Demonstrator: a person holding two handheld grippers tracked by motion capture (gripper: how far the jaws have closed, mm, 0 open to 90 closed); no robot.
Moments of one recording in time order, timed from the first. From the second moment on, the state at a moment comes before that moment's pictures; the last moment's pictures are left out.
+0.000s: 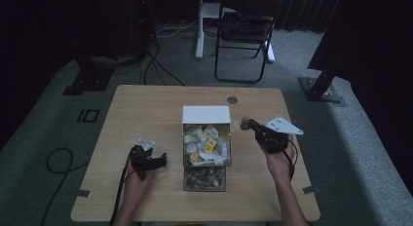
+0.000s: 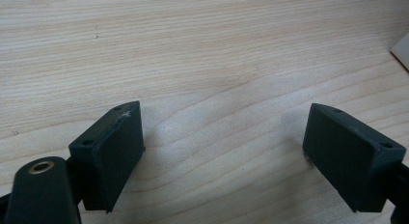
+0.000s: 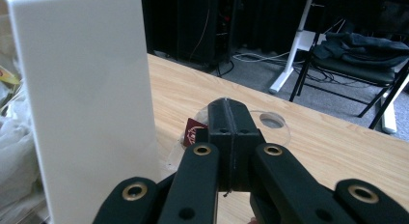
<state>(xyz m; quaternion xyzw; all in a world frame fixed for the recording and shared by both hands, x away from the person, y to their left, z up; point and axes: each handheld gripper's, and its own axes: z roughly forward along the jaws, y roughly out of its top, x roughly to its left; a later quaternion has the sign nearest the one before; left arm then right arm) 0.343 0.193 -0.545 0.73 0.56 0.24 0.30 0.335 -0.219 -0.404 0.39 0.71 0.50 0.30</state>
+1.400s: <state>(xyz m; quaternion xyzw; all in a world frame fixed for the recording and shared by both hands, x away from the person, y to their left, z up) 0.343 0.193 -0.545 0.73 0.56 0.24 0.30 0.378 -0.218 -0.410 0.42 0.71 0.48 0.31</state>
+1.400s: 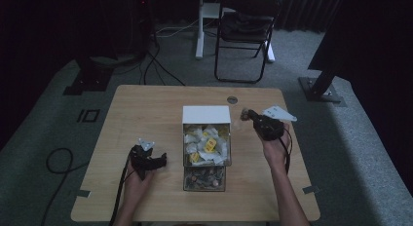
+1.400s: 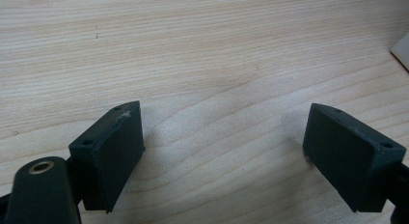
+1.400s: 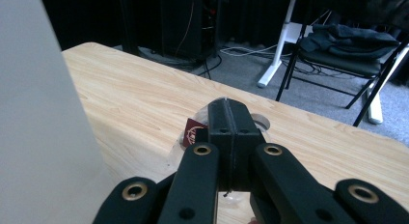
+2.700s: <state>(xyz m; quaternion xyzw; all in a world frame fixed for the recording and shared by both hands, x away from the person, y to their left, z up) 0.343 0.193 -0.545 0.73 0.56 0.24 0.30 0.425 -0.209 -0.422 0.44 0.71 0.47 0.30</state>
